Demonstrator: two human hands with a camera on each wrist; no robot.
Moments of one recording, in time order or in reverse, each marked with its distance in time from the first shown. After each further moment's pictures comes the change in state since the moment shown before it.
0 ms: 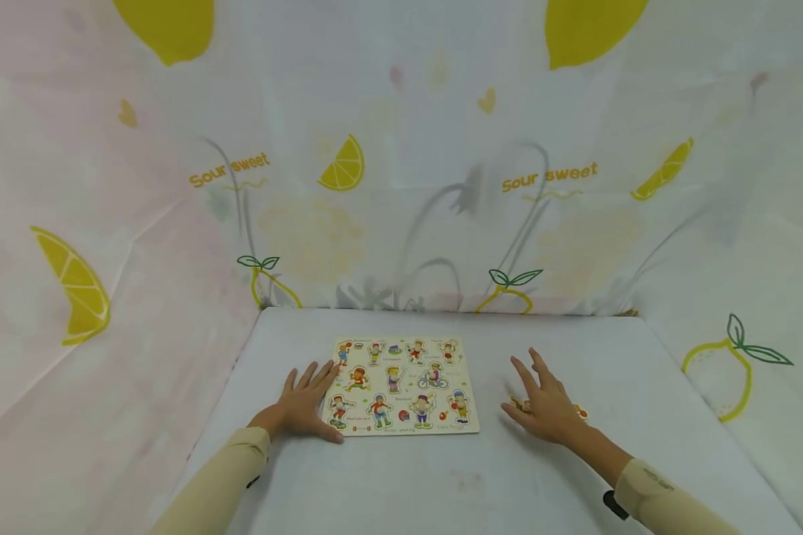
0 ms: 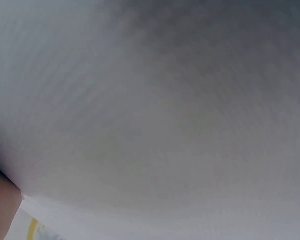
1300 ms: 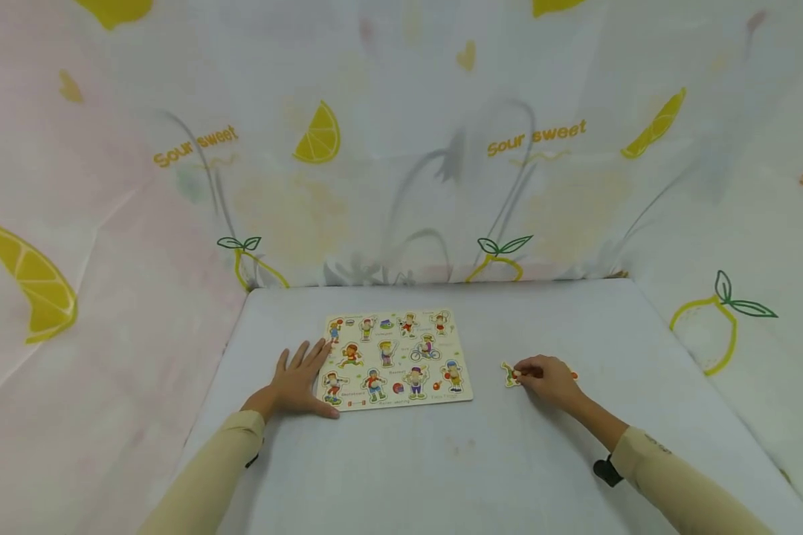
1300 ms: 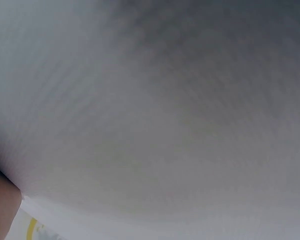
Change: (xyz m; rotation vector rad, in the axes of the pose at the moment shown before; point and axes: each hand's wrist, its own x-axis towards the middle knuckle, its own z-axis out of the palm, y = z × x) left_hand 0.003 0.004 -0.010 0.068 -0.032 -0.009; right_hand -0.012 0.020 0.004 0.434 -0.070 0.220
